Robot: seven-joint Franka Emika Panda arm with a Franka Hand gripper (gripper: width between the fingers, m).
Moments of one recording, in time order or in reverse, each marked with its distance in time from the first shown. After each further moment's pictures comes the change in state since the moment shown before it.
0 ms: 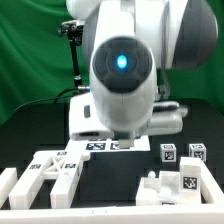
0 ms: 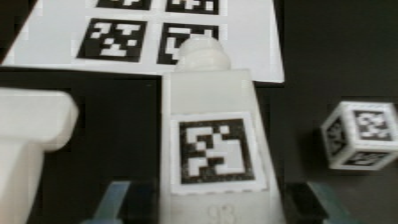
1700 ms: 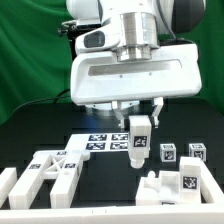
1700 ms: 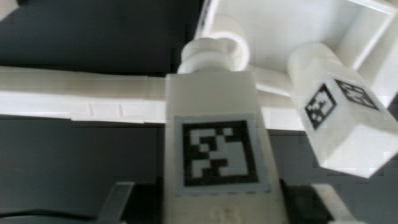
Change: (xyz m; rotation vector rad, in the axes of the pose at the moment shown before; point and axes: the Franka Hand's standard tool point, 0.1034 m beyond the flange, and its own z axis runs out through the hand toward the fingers) arm 0.038 -0.017 -0.114 -0.110 1.256 -0.044
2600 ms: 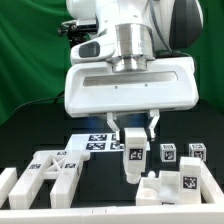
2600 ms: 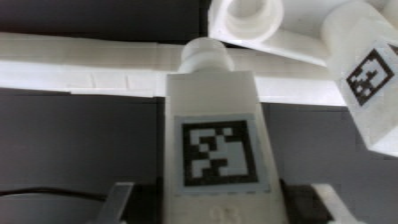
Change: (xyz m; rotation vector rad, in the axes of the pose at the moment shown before) arm 0.012 0.004 0.023 -0.007 0.074 0.005
